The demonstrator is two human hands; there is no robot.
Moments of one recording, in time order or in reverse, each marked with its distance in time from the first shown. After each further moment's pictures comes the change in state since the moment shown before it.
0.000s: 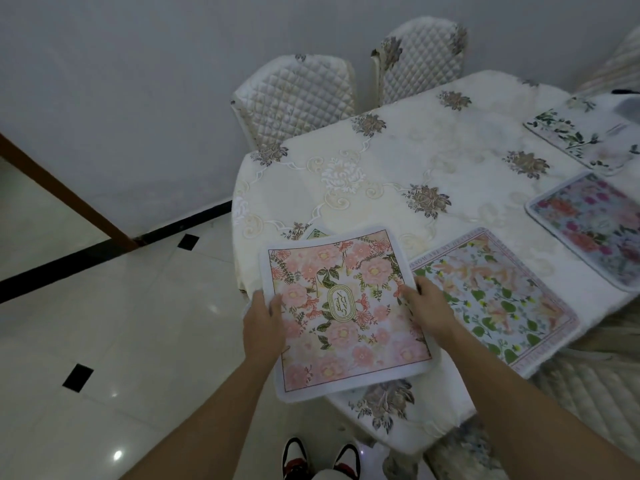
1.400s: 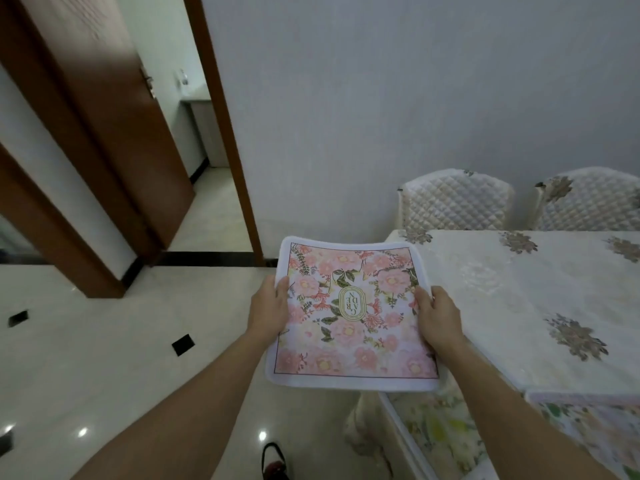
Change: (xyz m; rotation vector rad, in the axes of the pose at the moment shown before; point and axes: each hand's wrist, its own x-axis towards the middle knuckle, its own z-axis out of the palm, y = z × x) left_hand 0.013 -0.019 -0.239 -0.172 0.337 -0.088; right_hand -0.051 -0.186 0.154 -0.177 -0.057 -0.515
